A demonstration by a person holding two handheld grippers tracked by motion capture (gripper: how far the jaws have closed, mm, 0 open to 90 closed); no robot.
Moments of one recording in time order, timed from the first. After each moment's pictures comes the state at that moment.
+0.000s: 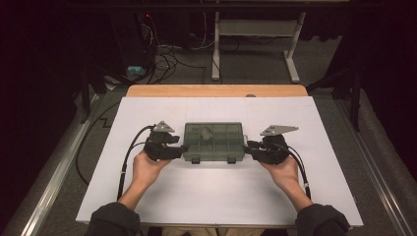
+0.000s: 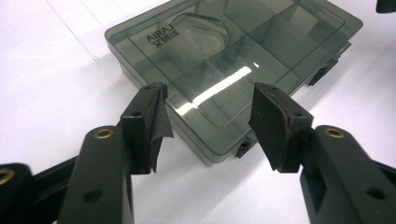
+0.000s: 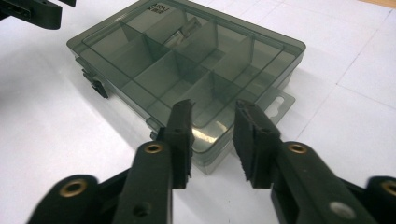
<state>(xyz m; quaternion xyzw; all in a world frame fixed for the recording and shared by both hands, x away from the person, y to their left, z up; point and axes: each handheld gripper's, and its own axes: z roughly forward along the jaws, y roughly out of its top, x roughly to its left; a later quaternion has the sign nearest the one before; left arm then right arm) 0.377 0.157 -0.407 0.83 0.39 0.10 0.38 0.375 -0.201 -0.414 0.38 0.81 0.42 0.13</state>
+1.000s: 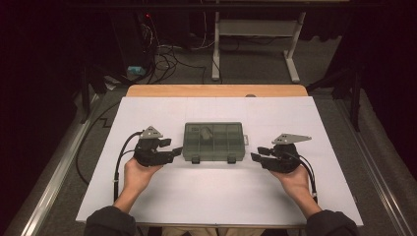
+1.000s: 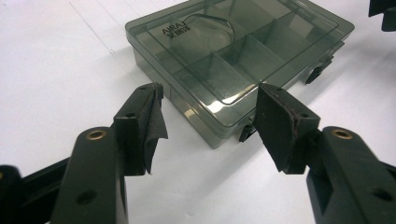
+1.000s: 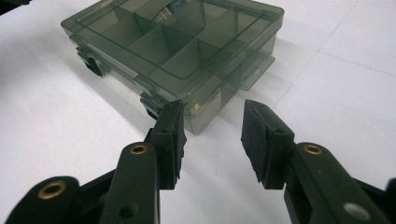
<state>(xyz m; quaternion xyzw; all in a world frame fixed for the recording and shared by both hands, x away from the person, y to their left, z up) 0.359 0.180 -0.412 0.81 0.40 0.11 0.41 0.358 -0.229 -0.427 0.40 0.81 0.42 0.13</state>
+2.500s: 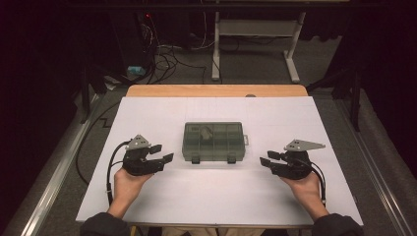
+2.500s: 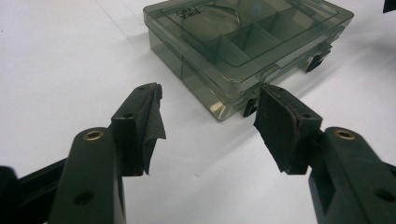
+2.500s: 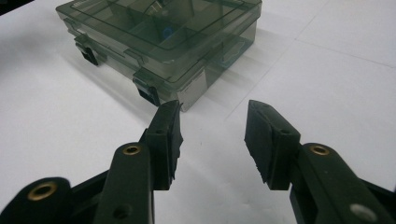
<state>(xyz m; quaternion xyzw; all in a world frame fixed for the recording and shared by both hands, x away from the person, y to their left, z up) 0.334 0.204 -0.420 0.79 0.41 0.12 0.43 0.340 -0.255 -0.430 0.40 0.80 0.43 0.14</state>
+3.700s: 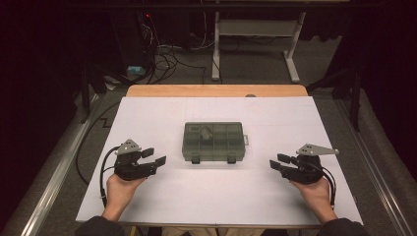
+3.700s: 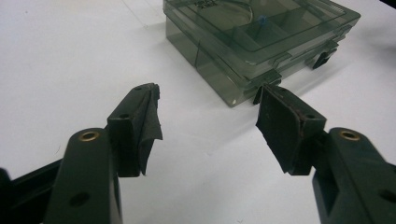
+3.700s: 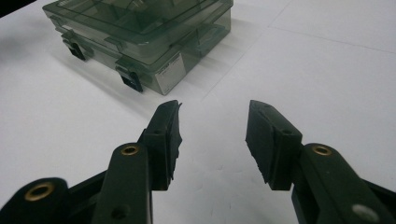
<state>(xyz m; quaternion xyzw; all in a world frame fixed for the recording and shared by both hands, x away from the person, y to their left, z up) 0.322 0.225 -0.427 0.78 0.43 0.12 0.44 0.330 -0.283 -0.436 0.42 0.78 0.44 0.14</state>
